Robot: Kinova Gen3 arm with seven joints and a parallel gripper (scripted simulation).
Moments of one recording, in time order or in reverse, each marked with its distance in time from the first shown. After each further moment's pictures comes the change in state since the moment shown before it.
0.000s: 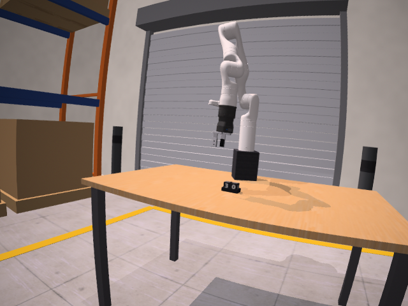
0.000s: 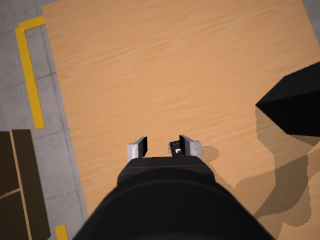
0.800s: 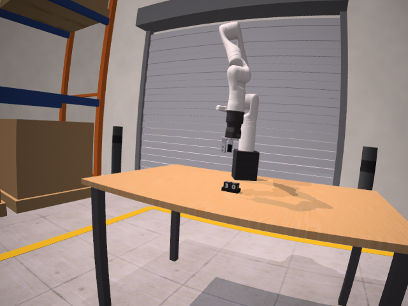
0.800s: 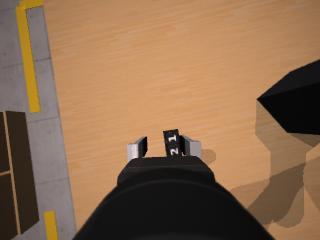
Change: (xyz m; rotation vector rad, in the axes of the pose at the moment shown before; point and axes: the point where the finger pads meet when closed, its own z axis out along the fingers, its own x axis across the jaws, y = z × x) arm 0.017 0.035 0.020 -0.020 0.006 -0.085
